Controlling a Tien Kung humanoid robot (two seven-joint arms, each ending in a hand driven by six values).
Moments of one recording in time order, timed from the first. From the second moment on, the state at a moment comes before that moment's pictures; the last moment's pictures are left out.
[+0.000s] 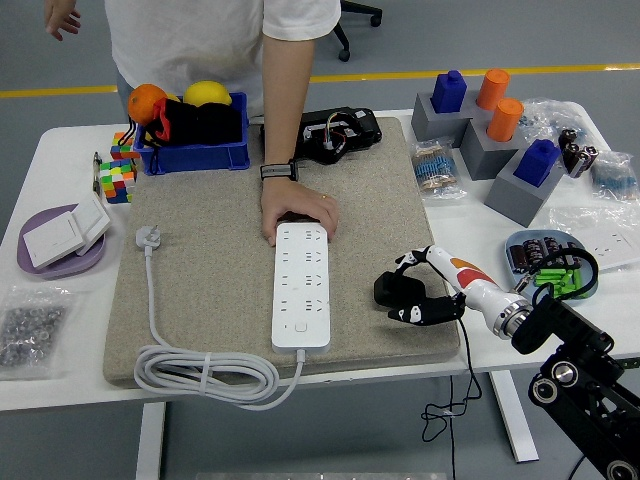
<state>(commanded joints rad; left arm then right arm) -0.08 0.05 -1.73 -0.18 1.74 -0.04 0.22 0.19 -0.21 1.00 1.44 -1.83 0.03 -0.12</state>
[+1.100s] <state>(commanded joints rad) -0.08 0.05 -1.72 -0.18 1.74 -0.04 0.22 0.21 -0.21 0.98 1.38 -1.85 -0.02 -0.06</state>
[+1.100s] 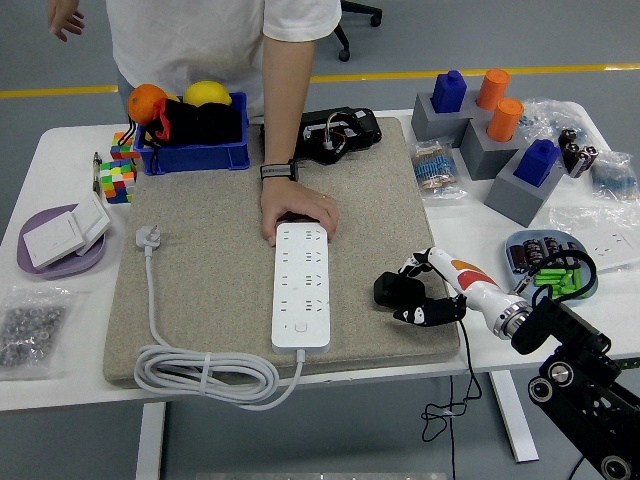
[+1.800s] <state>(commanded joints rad) -0.09 0.05 -1.73 -0.18 1.74 -0.04 0.22 0.22 -0.21 0.96 1.36 -1.84 -0.04 -0.05</state>
